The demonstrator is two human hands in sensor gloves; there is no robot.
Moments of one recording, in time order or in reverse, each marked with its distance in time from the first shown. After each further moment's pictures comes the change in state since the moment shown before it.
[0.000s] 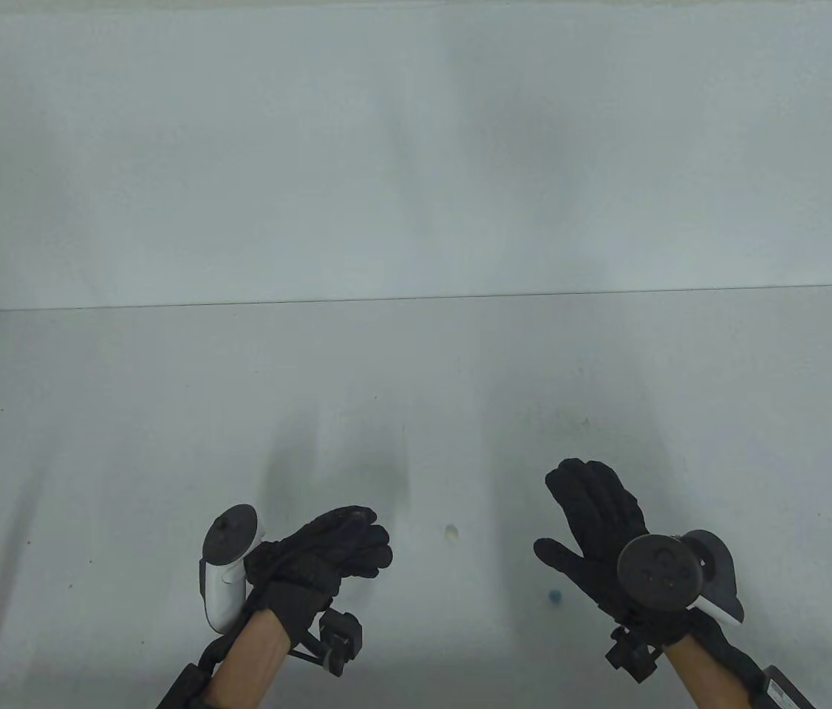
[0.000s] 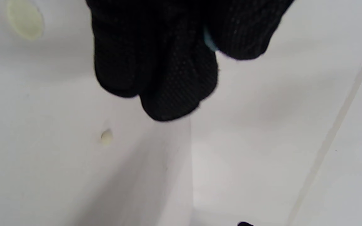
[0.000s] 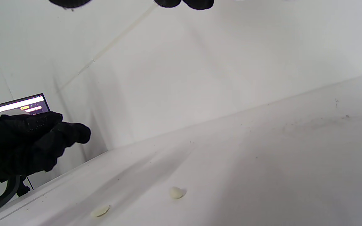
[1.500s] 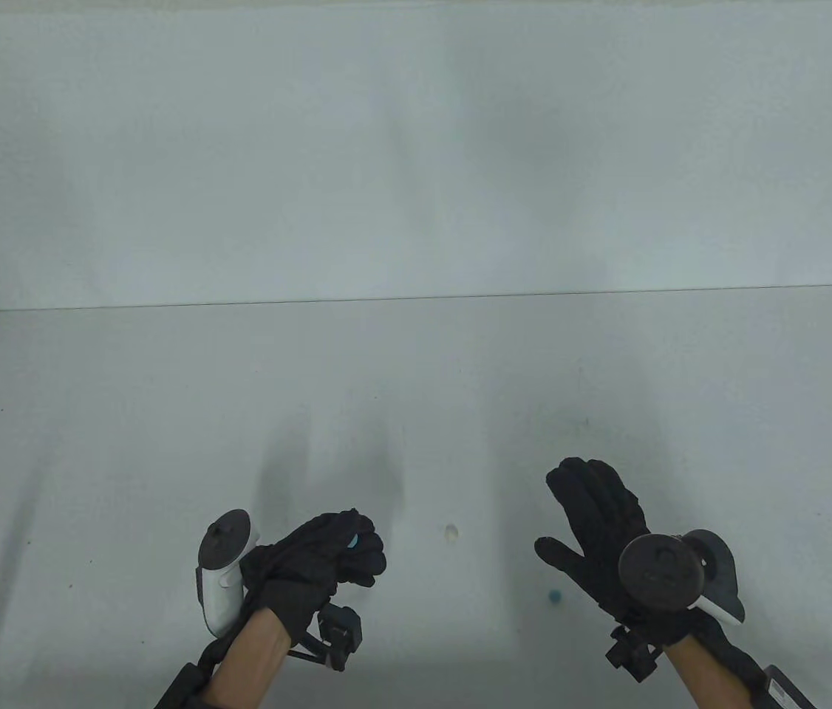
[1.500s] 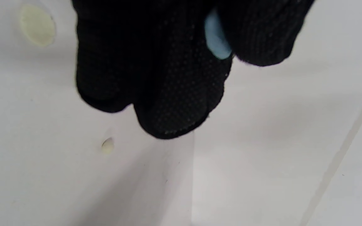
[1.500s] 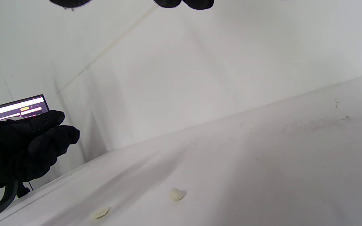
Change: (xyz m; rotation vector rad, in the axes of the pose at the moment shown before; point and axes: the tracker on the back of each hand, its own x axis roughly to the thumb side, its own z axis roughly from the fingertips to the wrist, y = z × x) left_hand -0.001 0.004 0.004 0.123 0.026 0.002; right_hand 0.000 0.000 0.000 -0.002 0.000 0.002
